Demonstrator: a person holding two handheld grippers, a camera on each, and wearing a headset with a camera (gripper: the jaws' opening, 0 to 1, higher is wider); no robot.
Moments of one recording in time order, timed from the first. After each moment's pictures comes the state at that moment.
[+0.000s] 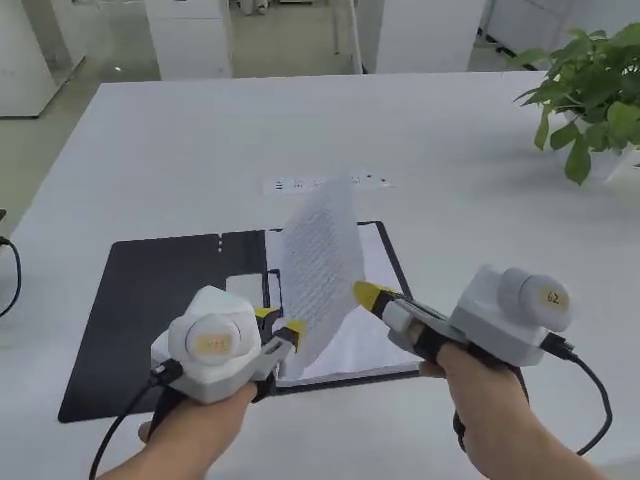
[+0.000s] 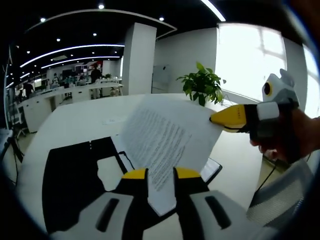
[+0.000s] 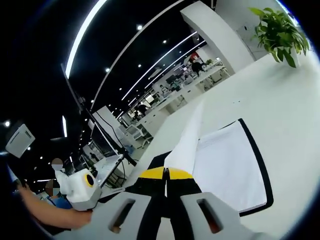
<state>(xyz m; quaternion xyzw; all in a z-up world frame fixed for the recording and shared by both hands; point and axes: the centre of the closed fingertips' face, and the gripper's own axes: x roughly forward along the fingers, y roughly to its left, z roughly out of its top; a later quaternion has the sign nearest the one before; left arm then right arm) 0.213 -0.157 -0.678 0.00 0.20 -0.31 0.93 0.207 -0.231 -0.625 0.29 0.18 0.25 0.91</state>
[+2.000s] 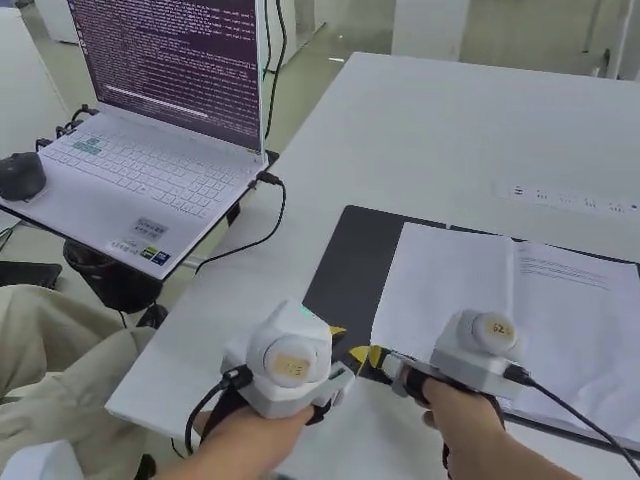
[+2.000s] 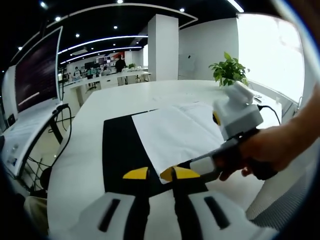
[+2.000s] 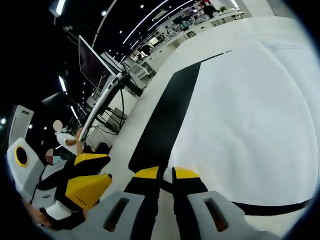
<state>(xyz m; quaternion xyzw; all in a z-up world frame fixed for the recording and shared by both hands) 0.183 0.021 -0.722 0.03 0.25 -0.20 0.95 0.203 0.007 -0.792 0.22 0.41 0.33 0.82</state>
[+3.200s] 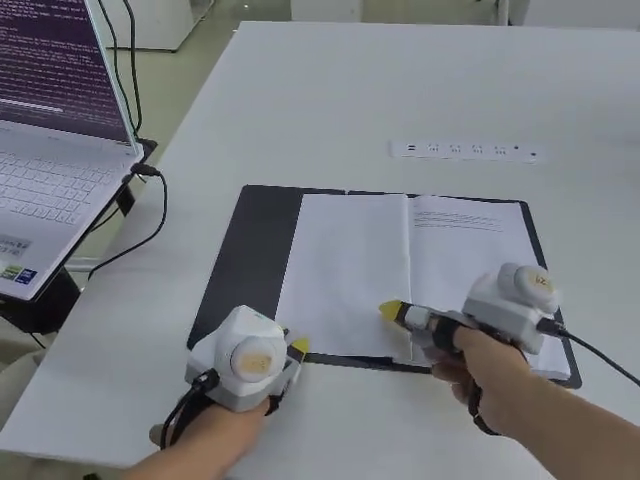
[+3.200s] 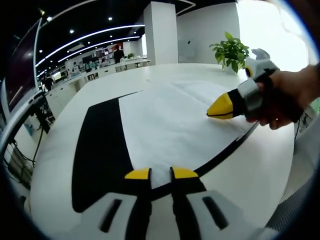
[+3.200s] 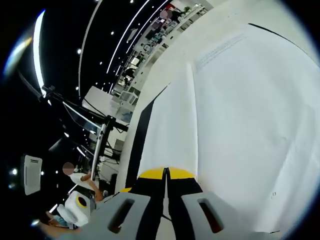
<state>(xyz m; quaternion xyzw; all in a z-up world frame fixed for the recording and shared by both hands) 0.207 -0.020 -0.789 0.07 0.29 -0.18 0.94 0.259 -0.137 -0.776 0.39 0.40 0.25 0.79</state>
